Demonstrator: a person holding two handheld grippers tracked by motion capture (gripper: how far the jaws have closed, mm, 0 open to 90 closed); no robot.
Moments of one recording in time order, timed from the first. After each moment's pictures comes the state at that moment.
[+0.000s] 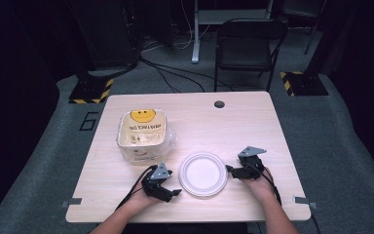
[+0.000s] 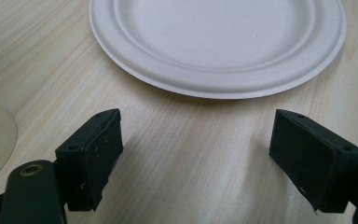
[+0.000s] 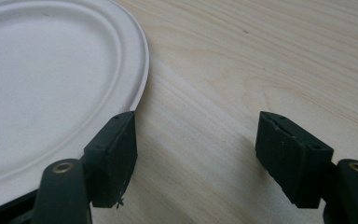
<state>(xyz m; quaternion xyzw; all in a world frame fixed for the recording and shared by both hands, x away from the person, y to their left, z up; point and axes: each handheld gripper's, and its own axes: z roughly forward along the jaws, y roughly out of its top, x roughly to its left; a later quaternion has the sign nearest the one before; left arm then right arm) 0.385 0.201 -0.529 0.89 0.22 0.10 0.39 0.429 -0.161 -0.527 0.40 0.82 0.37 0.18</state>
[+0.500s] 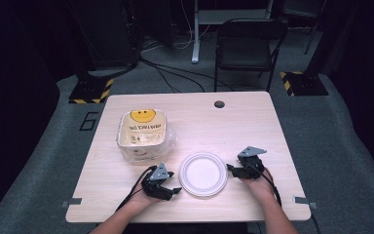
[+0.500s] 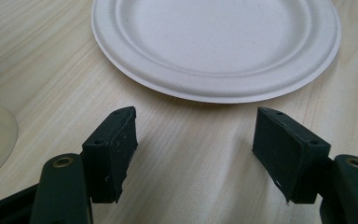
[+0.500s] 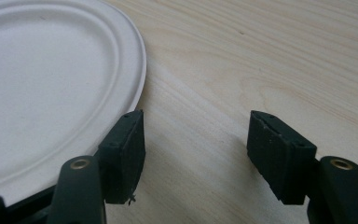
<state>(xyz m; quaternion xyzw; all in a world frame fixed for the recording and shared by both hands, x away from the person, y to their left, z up) 0.381 0.201 -0.528 0.88 0.23 0.10 0.40 0.427 -0.160 -0.526 0.41 0.81 0.37 0.18</state>
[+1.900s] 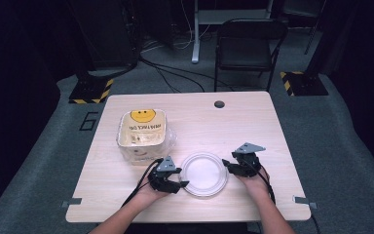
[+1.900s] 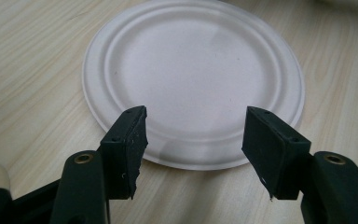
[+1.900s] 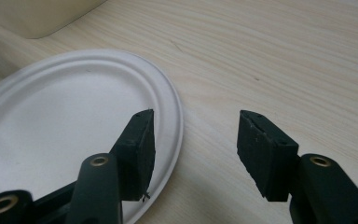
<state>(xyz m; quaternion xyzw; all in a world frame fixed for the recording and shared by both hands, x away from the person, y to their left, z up) 0.388 0.173 -0.496 0.88 0.24 0.08 0.41 0.419 -0.140 -0.495 0.41 0.80 0.40 0.18</state>
